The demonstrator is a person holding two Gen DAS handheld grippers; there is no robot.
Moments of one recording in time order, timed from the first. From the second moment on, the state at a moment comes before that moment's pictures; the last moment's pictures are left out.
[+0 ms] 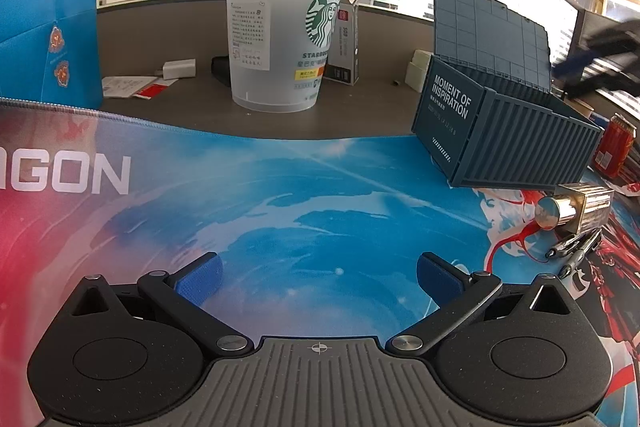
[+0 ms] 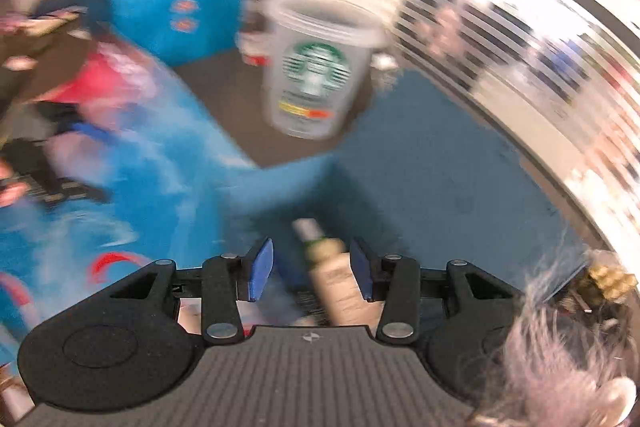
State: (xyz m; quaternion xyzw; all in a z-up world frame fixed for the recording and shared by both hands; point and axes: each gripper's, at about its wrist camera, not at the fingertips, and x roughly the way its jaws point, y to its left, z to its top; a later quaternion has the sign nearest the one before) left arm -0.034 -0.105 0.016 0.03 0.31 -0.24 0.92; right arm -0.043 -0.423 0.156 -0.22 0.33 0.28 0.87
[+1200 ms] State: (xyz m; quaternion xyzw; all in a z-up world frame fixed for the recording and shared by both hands) left arm -0.033 -0.106 0.015 0.03 0.31 -0.24 0.92; right arm -0.075 -0.462 0.058 -0.13 0.44 0.29 0.84
